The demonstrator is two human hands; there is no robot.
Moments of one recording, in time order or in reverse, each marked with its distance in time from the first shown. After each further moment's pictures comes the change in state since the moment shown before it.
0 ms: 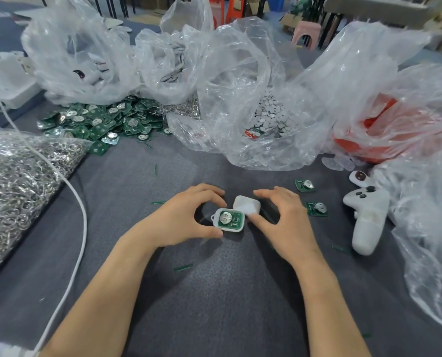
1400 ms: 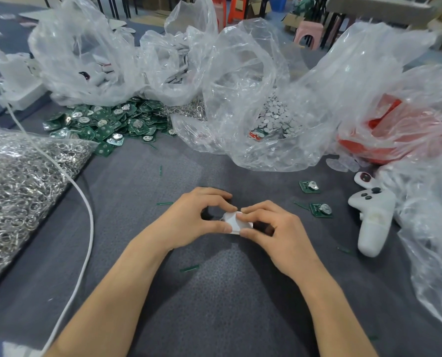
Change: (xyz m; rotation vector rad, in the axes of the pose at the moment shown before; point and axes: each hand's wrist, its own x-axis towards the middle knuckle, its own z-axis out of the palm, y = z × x) left_hand 0.001 0.005 0.004 -0.098 0.095 -0.005; right_hand -0.014 -0.017 0.002 0.246 -0.164 -0.106
